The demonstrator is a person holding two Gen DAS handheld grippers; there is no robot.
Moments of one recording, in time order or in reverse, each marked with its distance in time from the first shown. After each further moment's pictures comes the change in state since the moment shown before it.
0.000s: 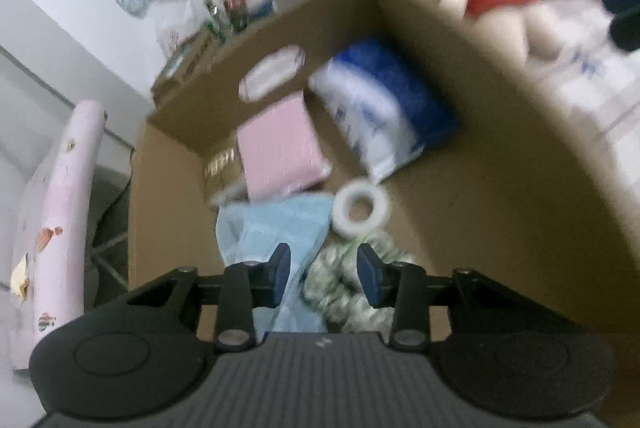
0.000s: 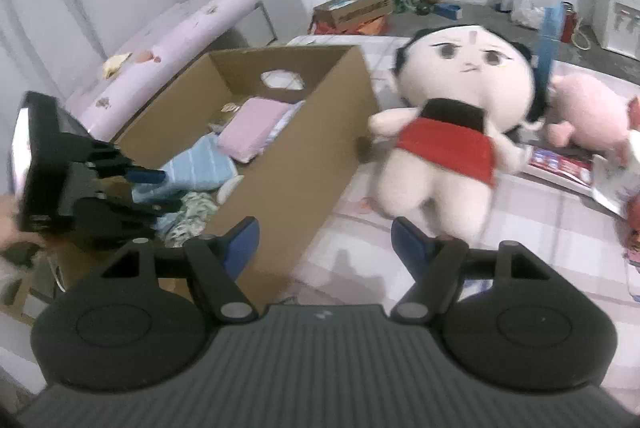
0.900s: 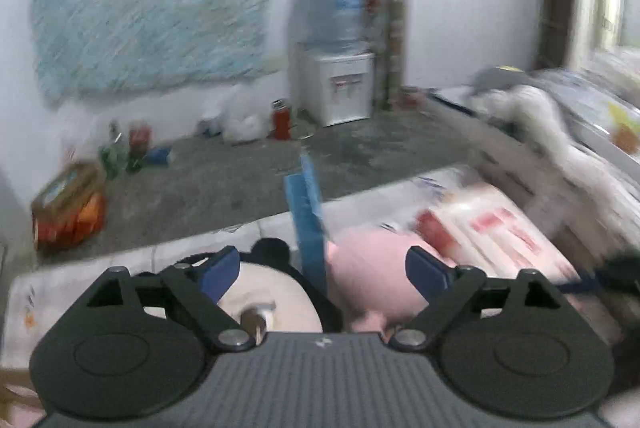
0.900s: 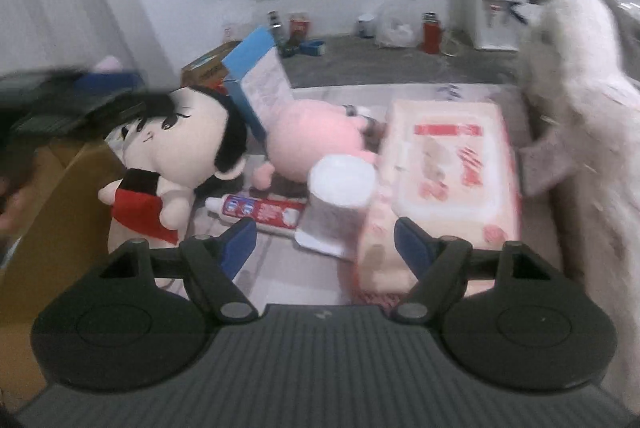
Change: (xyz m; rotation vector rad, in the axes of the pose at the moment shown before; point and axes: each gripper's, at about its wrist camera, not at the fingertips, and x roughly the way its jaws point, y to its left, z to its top) left arm 0.054 -0.138 0.281 -0.242 -0.419 -0.297; right arm -0.037 -0.241 -0.011 0.135 -0.142 -0.237
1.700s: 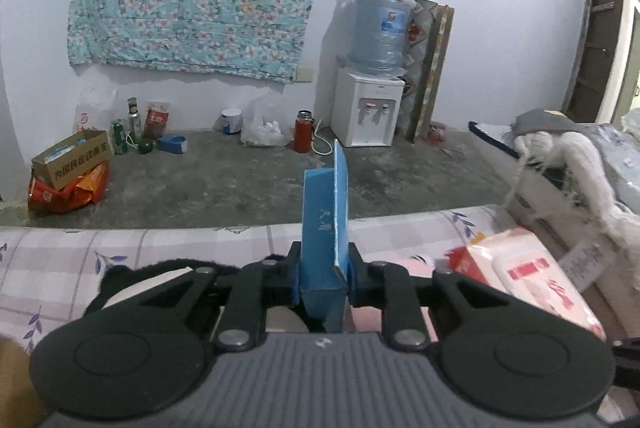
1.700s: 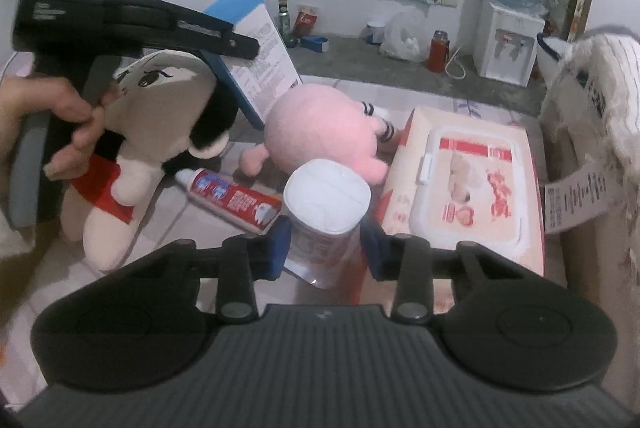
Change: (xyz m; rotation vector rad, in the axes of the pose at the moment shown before) left arm 0.021 0.020 -0.010 -0.141 -0.072 -0.003; right arm 0.031 0.024 -0.006 -0.153 0.001 -0.072
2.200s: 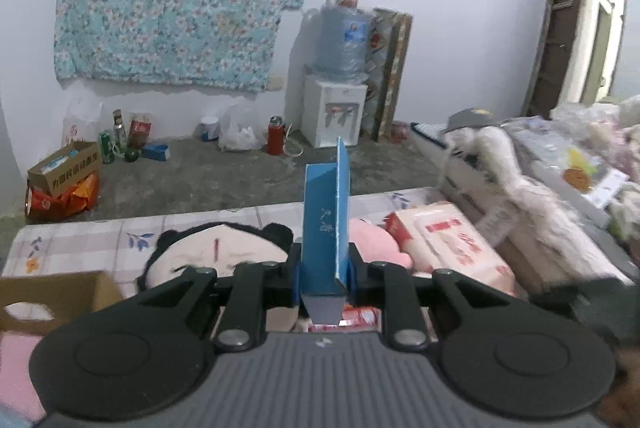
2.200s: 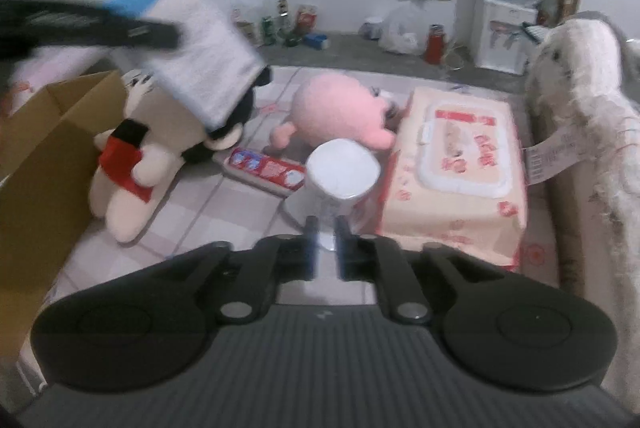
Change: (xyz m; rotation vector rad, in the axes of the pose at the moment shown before) left arm -0.146 0.006 -0.025 0.051 -0.018 -0.095; right arm -0.051 0.015 -0.023 0.032 -0.007 -0.022
